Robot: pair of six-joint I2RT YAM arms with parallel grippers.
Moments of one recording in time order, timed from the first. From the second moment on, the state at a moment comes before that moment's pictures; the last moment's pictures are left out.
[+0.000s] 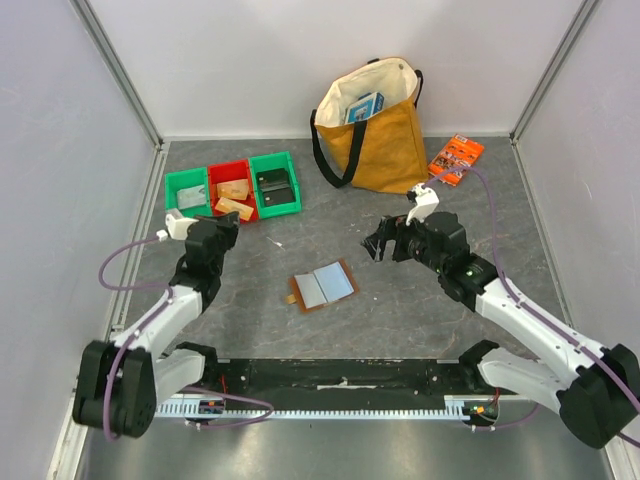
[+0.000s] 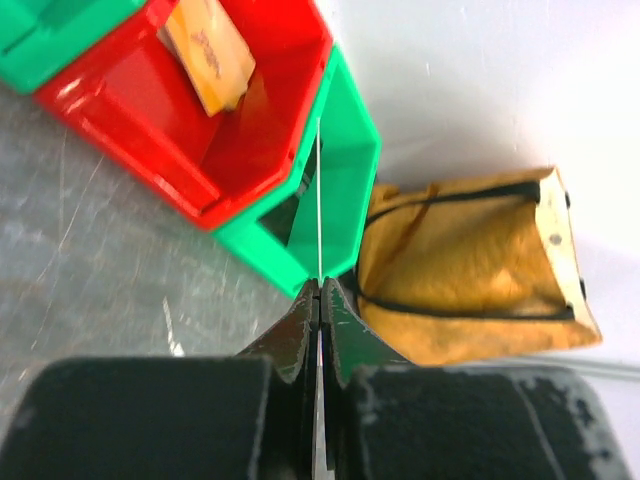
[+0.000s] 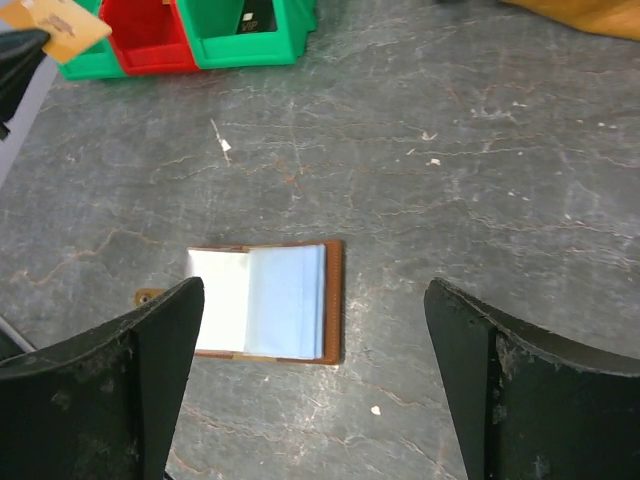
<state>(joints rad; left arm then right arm) -0.21 1.02 0.41 0.32 -0.29 -1.25 0.57 1.03 0.69 -0.03 -0.08 0.41</state>
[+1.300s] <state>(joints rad) -0.13 1.84 1.03 0.25 -0.48 -1.47 0.53 0.90 0.68 -0.14 0.09 0.31</state>
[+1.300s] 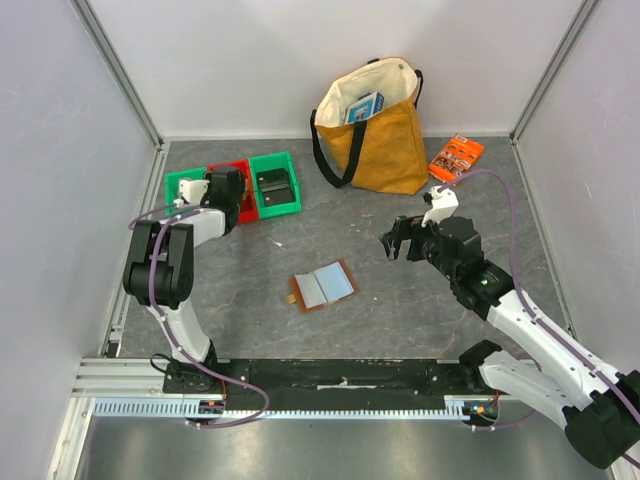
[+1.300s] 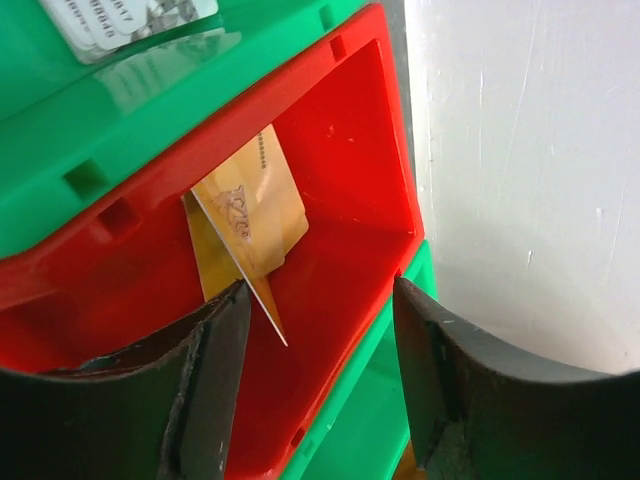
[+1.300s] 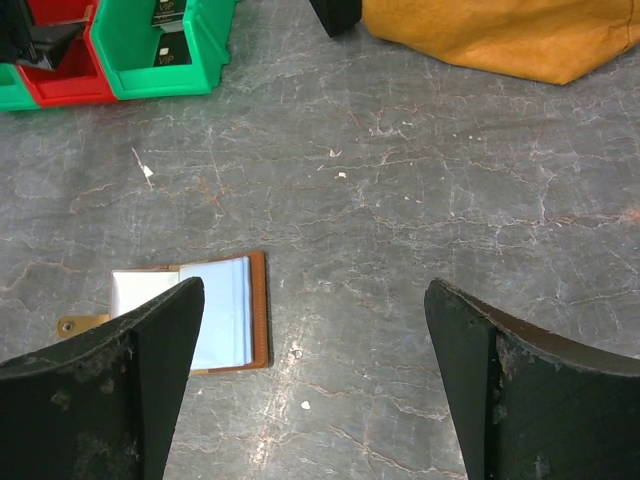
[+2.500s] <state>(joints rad) -0.16 0.23 0.83 -0.57 -0.17 -0.52 0.53 0.26 0.70 -0.41 0.55 0.25</state>
